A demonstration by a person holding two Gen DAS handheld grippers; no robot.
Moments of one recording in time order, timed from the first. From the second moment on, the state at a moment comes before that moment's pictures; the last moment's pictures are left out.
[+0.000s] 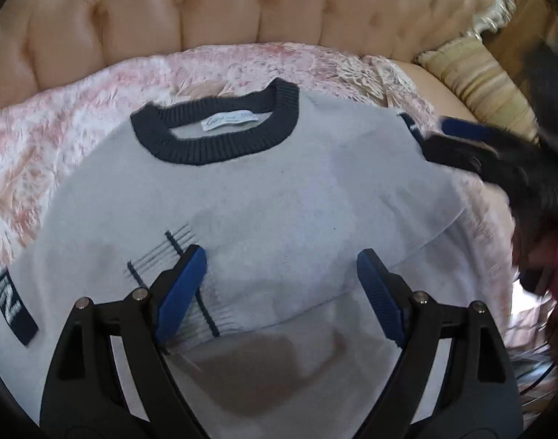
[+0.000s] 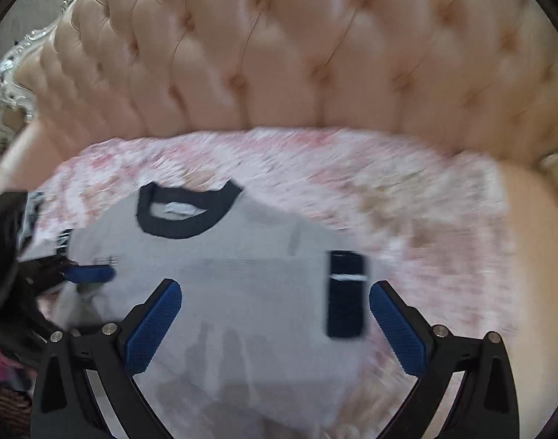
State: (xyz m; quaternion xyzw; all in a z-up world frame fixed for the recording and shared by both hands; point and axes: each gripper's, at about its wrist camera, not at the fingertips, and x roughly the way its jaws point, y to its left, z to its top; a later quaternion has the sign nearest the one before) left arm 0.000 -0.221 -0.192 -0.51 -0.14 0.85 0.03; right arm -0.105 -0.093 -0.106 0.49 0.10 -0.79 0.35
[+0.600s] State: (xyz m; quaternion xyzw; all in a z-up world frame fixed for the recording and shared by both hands) left arm 0.002 -0.202 -0.198 -0.52 -0.04 0.85 0.00; right arm -0.099 -0.119 -0.133 0.53 0.14 -0.76 0.35
